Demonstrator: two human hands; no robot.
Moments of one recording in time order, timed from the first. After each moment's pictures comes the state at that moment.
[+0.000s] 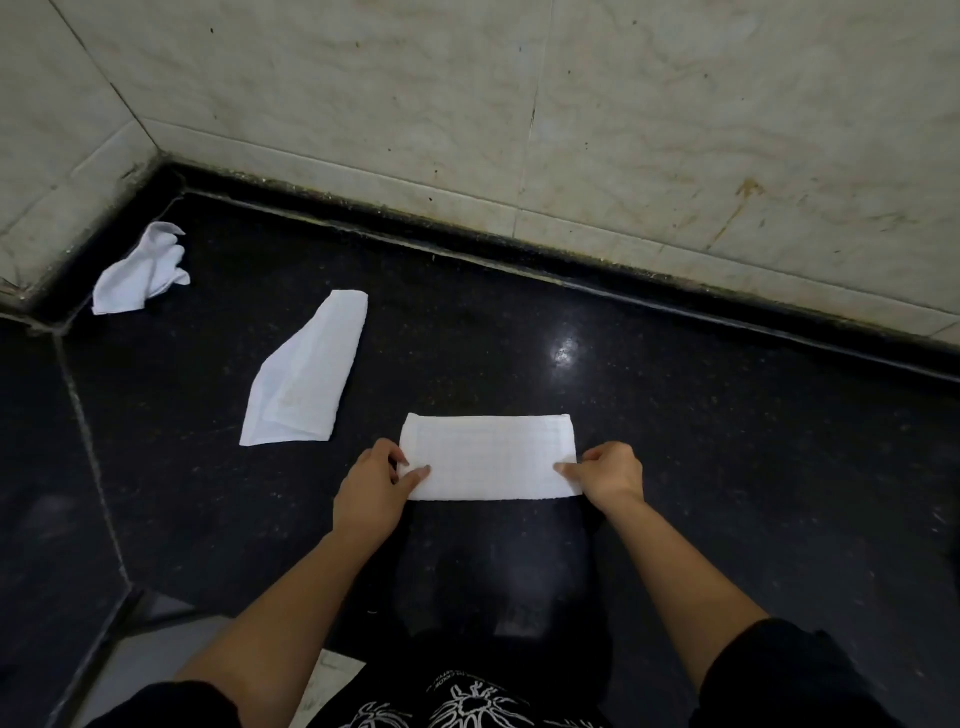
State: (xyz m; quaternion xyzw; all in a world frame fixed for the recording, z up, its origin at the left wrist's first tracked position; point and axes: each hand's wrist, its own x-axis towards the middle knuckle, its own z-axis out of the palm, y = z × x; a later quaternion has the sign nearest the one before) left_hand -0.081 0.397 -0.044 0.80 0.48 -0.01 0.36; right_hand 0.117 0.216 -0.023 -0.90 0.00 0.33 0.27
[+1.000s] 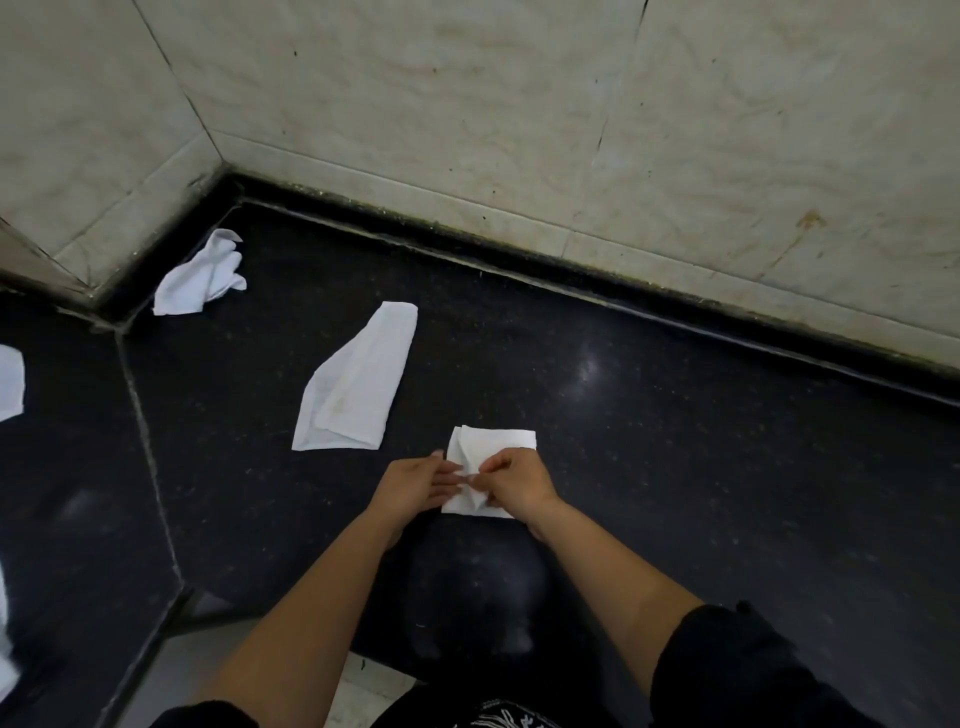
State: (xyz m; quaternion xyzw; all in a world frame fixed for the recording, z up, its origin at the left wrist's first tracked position) left_hand -0.082 0.424 -0.031 0.50 0.51 0.00 0.70; right_hand 0.025 0.326 -0.015 -0.80 -0.09 0.45 0.39
